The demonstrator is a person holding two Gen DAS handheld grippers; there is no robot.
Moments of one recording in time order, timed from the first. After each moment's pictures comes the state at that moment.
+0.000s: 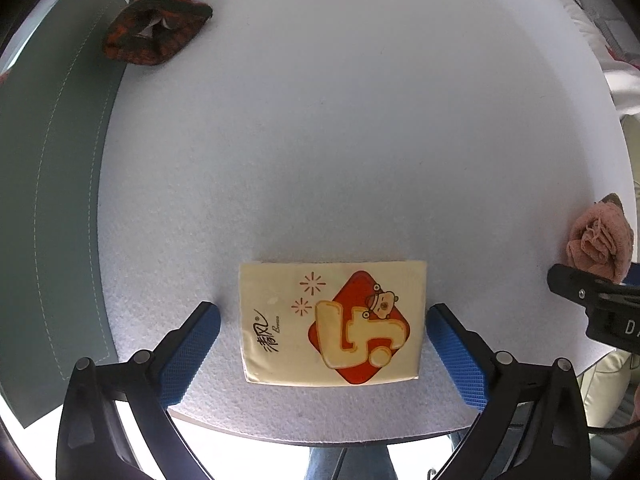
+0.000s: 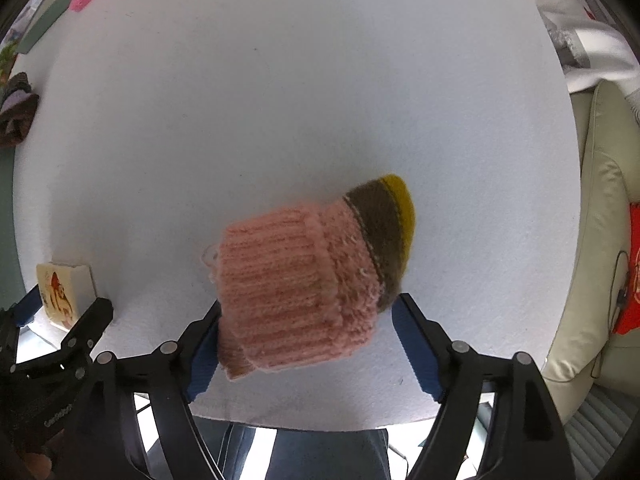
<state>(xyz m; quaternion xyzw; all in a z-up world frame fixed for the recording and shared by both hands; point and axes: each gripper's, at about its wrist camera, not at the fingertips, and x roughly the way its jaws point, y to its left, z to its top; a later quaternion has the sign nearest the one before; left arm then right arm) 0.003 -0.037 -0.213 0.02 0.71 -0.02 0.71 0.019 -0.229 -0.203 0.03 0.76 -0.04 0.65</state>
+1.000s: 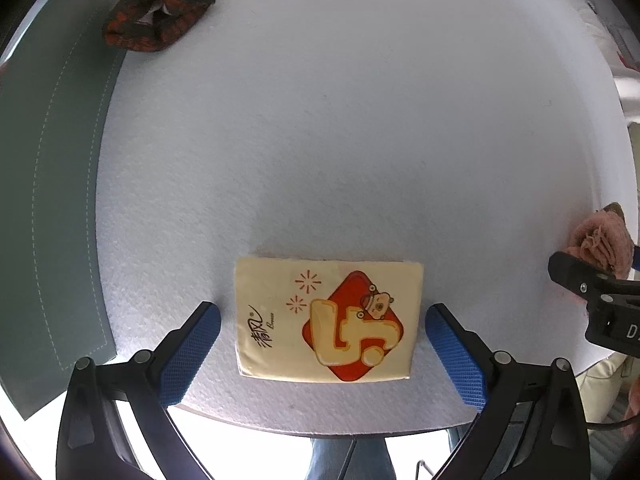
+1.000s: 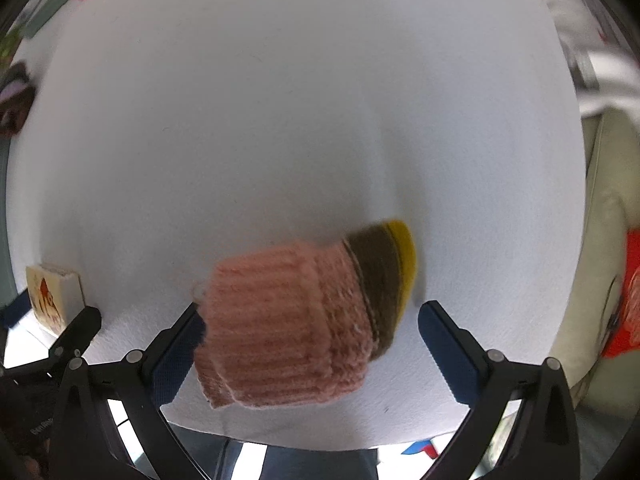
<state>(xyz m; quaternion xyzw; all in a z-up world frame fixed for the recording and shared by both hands) 0.012 -0.039 -0.211 0.00 0.73 -0.01 0.68 0.032 -0.219 -0.212 -0.01 0.75 -0.02 0.66</state>
